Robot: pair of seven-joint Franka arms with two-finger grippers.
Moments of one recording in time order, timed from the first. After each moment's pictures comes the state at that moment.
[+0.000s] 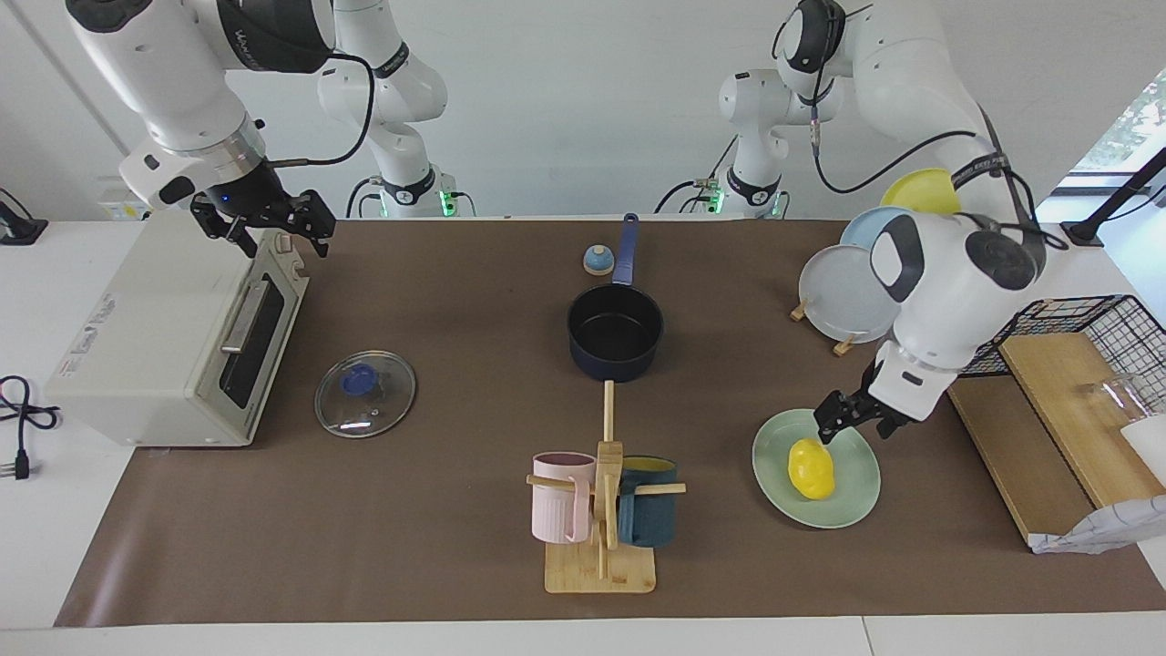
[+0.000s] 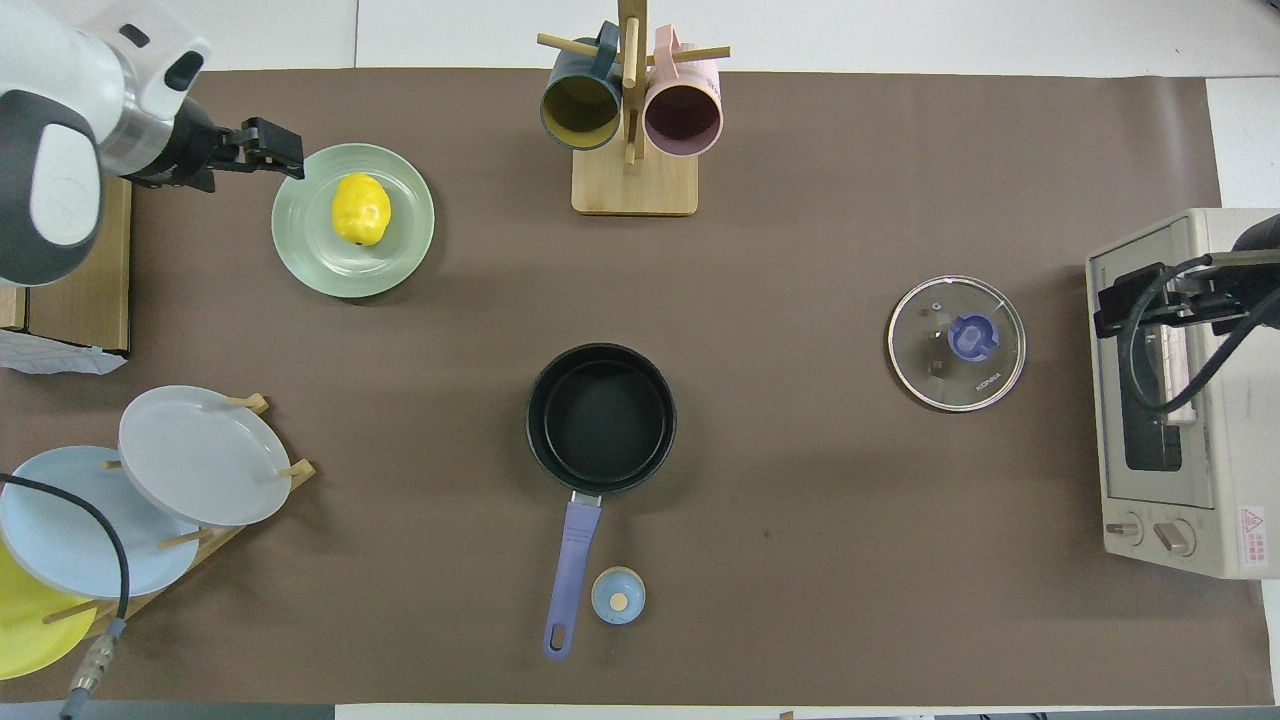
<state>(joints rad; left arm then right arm) -0.06 0.32 -0.06 -1.43 -0.04 1.89 -0.15 0.01 0.00 -0.02 -1.59 -0.01 1.51 0.00</state>
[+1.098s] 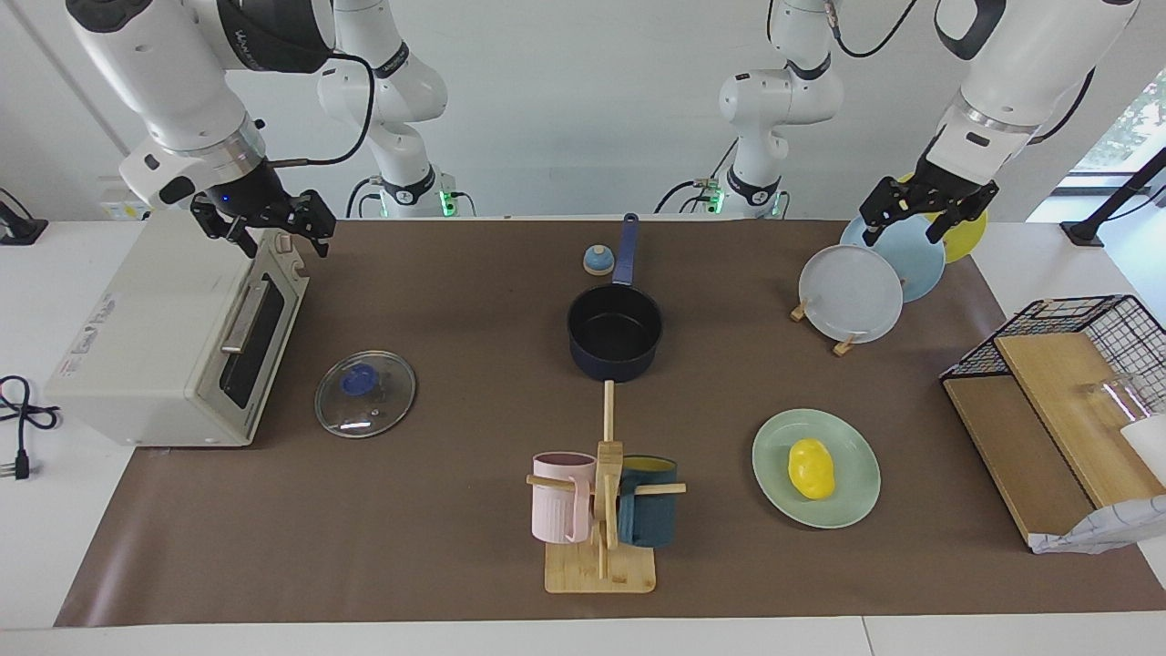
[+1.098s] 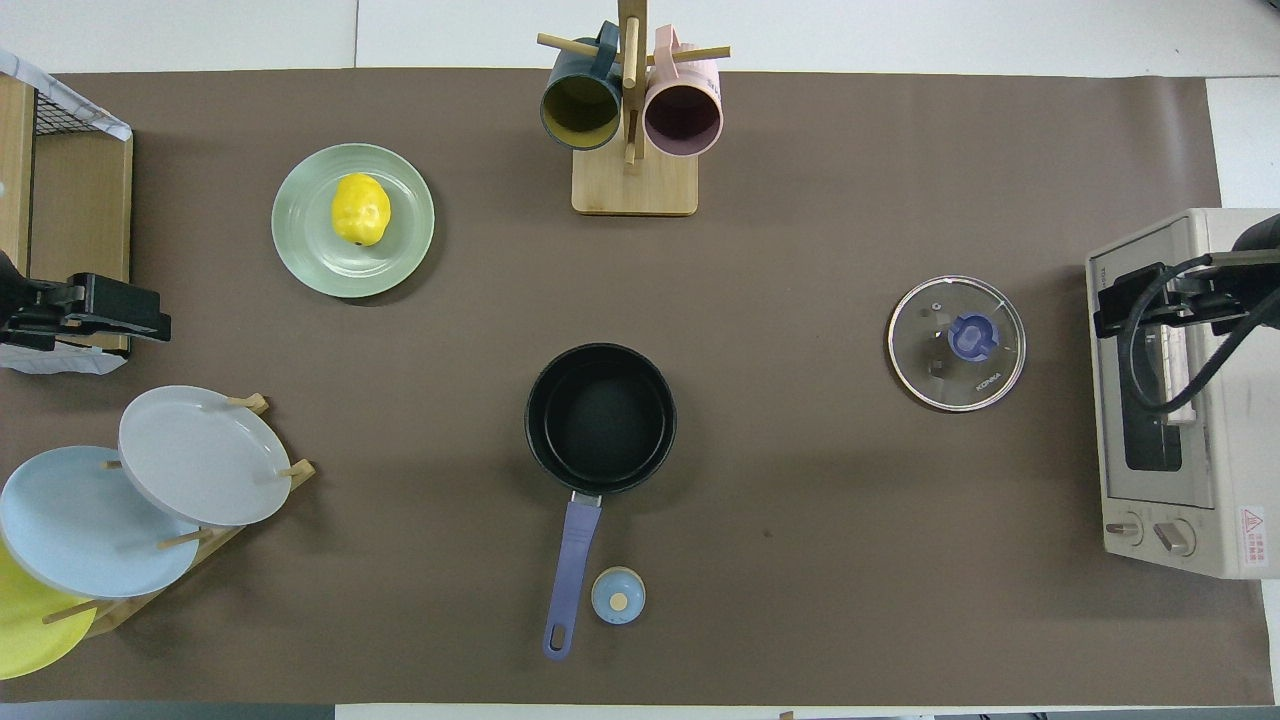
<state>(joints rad) -0.04 -0.06 -0.03 -1.61 -0.03 1.53 -0.07 0.01 0.00 -0.02 -1.59 -0.01 1.51 0.00</state>
